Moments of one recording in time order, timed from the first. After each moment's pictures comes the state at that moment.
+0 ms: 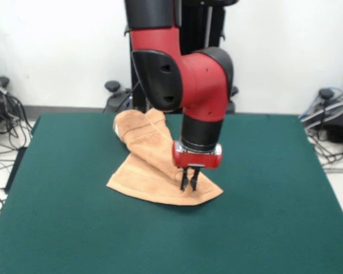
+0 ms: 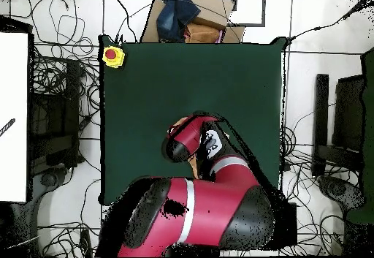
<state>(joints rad) -0.24 -0.25 0.20 1.45 -1.05 0.26 2.46</state>
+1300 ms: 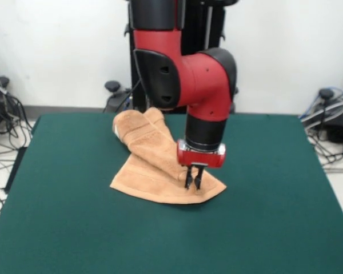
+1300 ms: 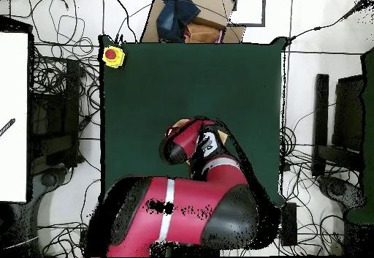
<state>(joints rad) -0.17 -0.22 0.10 1.45 -0.90 0.18 2.46</state>
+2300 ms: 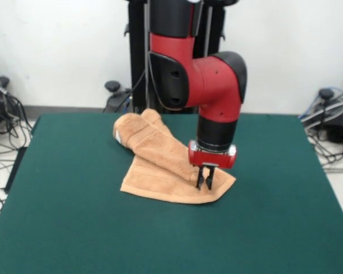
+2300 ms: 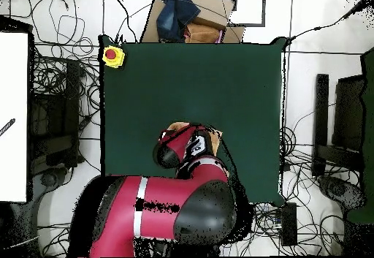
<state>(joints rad) -0.09 -0.15 0.00 1.45 -0.73 0.05 2.46</state>
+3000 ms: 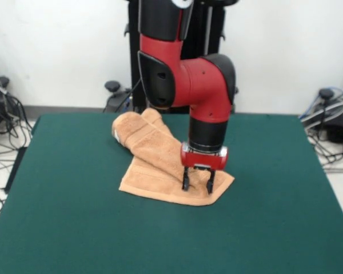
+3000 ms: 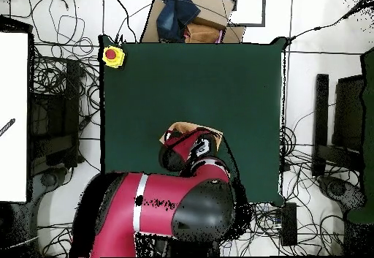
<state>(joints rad) -0.09 -0.11 -0.06 1.45 -0.68 -0.06 2.46</state>
